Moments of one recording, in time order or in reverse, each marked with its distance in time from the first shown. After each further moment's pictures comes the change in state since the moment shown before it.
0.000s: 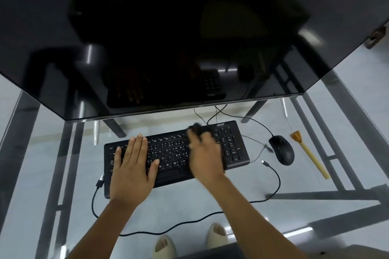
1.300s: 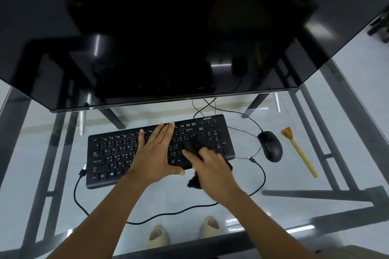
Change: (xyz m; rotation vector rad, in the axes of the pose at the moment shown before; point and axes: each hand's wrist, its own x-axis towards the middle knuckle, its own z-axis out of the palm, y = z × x) left_hand 0.035 0.091 -0.016 -0.134 -0.294 0.147; right_hand -0.051 0.082 -0.027 -0.058 -0.184 -0.321
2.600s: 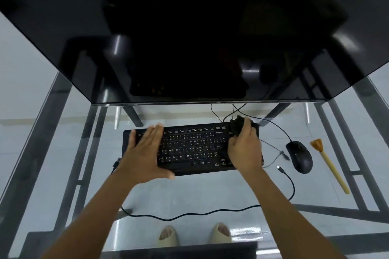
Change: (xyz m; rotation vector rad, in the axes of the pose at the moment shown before) left_hand -0.042 -0.086 -0.027 0.042 -0.024 -0.094; right_hand 0.069 0.000 -0.012 0.150 0.219 0.601
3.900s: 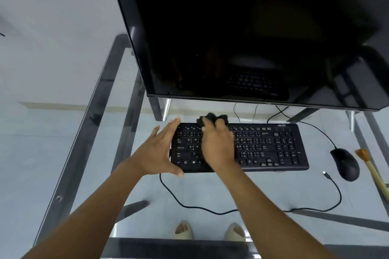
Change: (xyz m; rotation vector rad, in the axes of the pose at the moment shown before) left_hand -0.035 -0.106 -0.013 -0.334 -0.038 0.142; right_hand -0.056 -0.168 0.087 -0.103 -0.051 -0.324
